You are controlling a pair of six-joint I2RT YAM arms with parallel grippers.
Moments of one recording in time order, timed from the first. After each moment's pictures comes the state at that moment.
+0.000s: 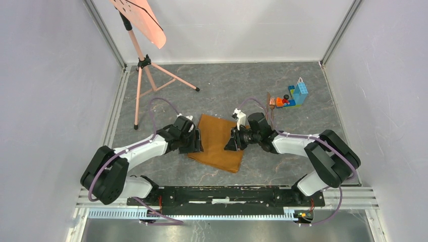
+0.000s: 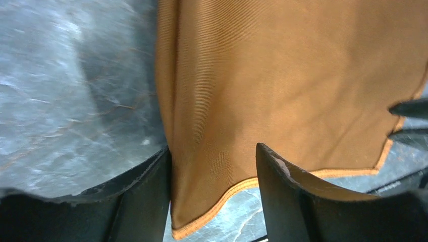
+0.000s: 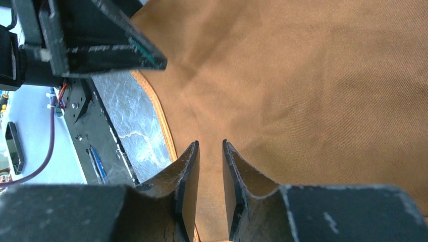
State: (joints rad) left arm -0.58 1.34 0.63 -0.36 0.07 -0.58; right arm 0.65 1.53 0.59 0.29 -0.57 0.36
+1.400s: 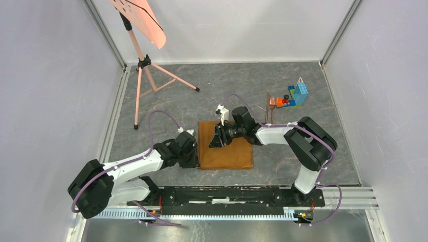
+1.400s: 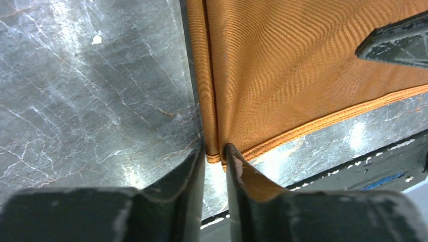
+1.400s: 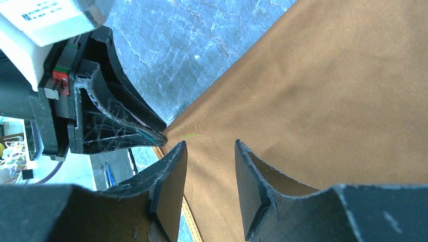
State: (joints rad) left arm -0.79 1.13 0.47 -0.39 0.04 -0.77; right arm 0.73 1.77 0.81 0.34 -0.66 0.37
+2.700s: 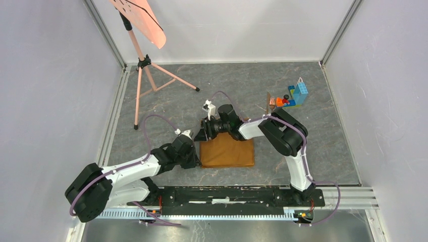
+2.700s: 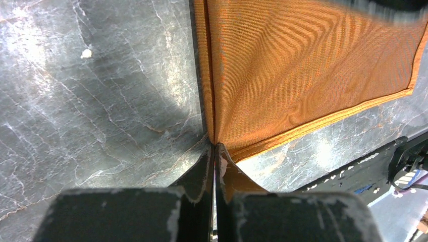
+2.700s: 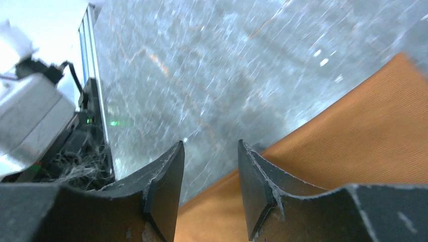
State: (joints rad) left arm -0.79 1.09 0.36 -0.21 0.03 -0.85; right arm 0.78 2.08 1.04 0.56 -0.64 0.50
